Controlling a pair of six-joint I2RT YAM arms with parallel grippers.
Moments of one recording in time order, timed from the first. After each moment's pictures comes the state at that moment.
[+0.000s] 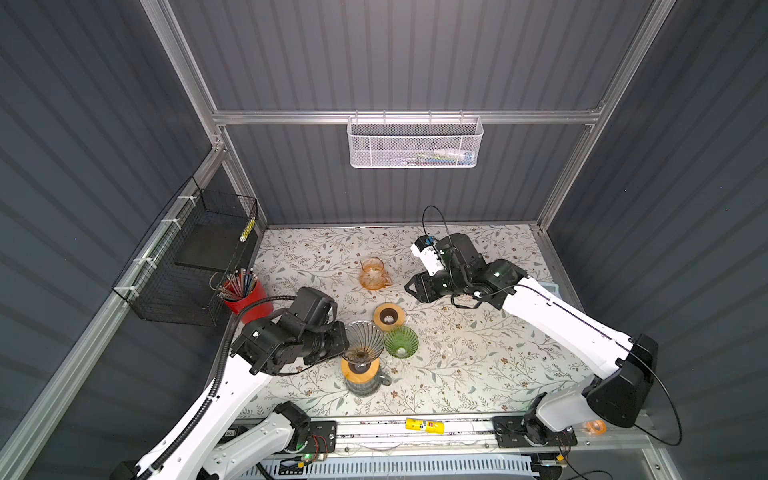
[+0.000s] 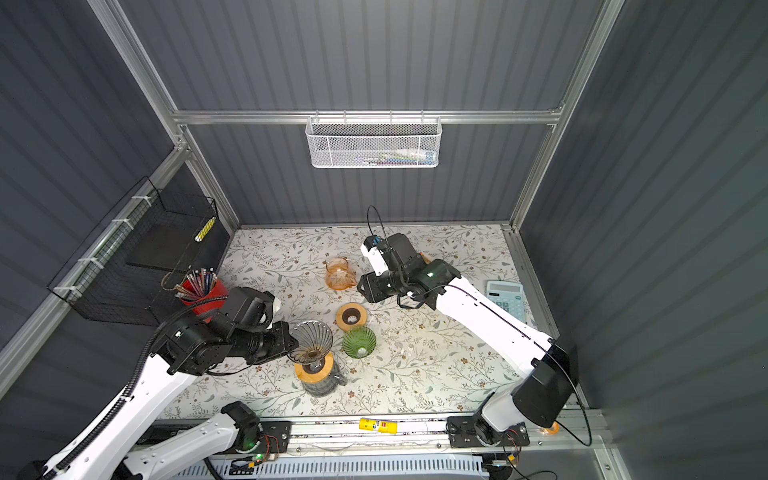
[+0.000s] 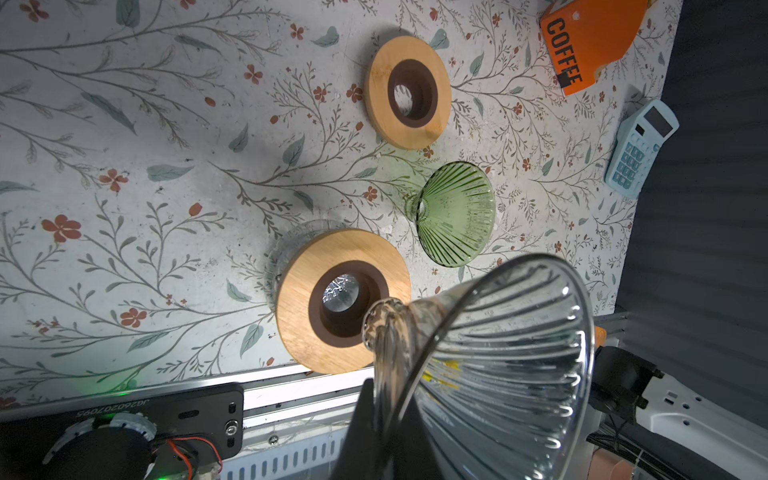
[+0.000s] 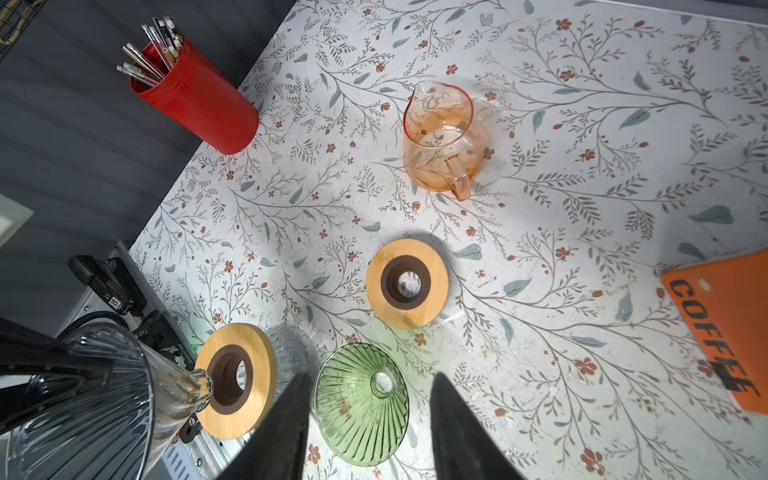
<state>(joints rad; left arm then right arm) -0.64 0.89 1.10 -1.24 0.15 -0.83 0.76 1.49 1.44 -0.71 -0.18 0.29</state>
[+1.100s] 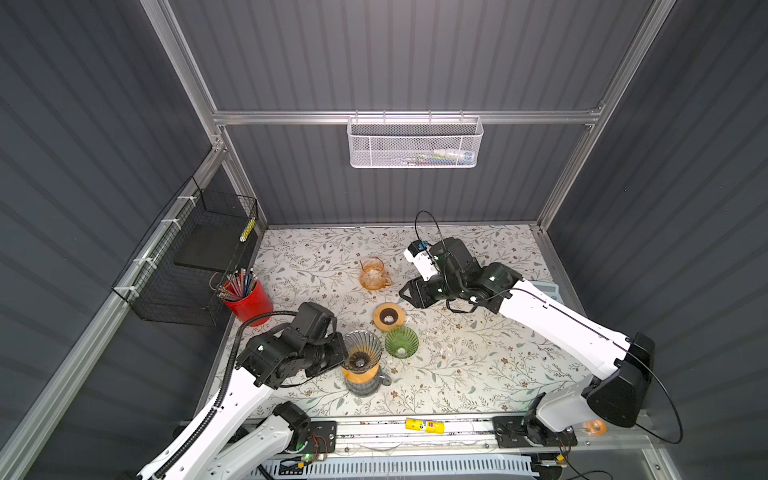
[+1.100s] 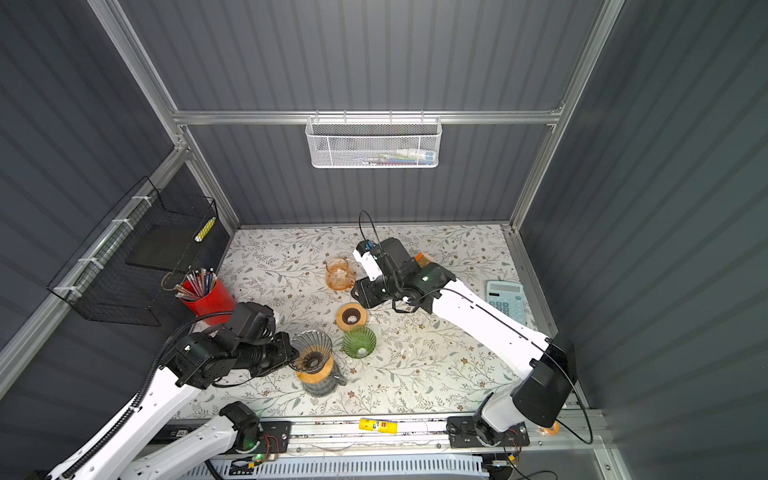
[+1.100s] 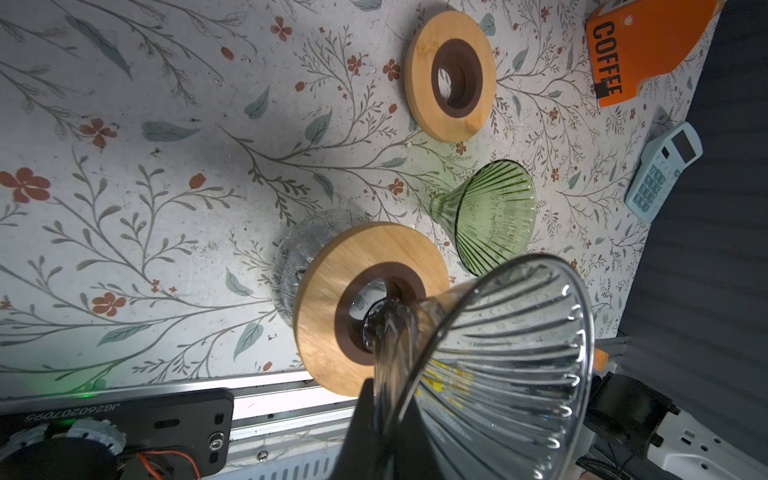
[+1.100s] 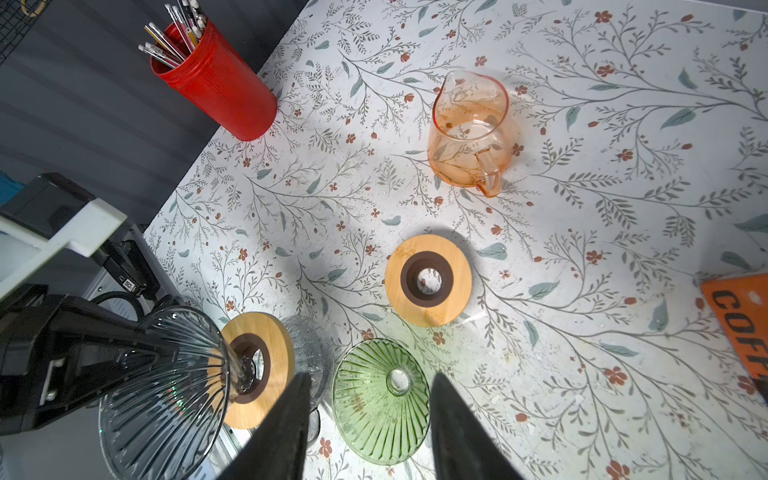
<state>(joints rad) -0.64 0.80 0.91 -1.15 0.15 -0.92 0.80 1.49 1.44 -0.70 -0.18 0.29</state>
